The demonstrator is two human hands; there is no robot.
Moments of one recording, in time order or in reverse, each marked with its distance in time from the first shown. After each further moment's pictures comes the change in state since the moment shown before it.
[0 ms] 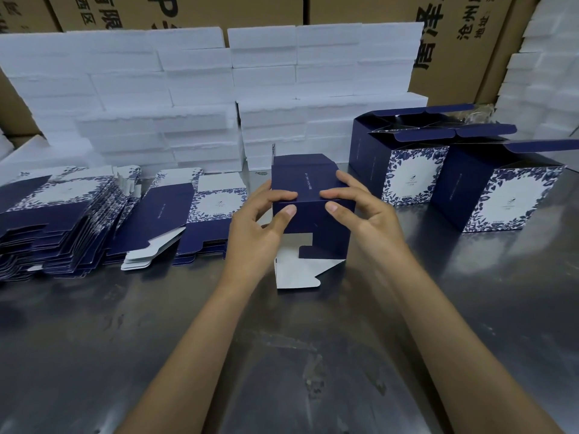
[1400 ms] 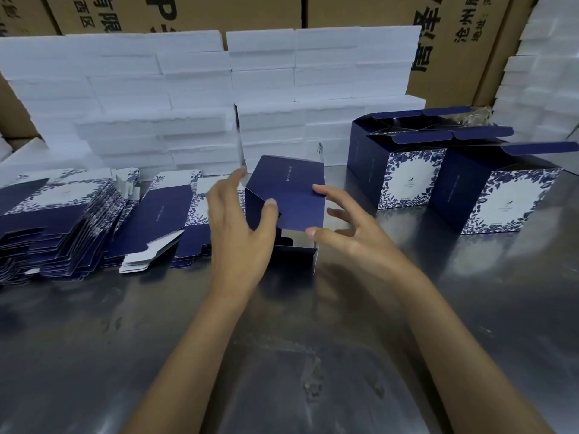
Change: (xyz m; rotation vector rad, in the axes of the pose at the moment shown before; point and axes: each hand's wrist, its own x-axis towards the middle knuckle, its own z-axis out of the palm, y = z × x) left_hand -0.001 -0.006 -0.006 0.353 0.250 0.053; right_hand -0.010 -0.007 0.000 -0.208 -0.215 0.123
